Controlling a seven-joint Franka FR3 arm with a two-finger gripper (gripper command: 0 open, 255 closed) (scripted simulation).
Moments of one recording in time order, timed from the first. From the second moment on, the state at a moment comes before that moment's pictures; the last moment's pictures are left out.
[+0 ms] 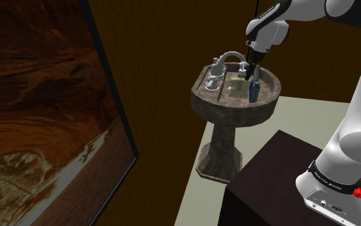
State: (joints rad) arm 0.03 0.19 -0.63 -2.02 0.40 2.19 -1.26
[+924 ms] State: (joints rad) arm 0.02 0.23 -0.62 -2.03 0.44 2.23 -1.30
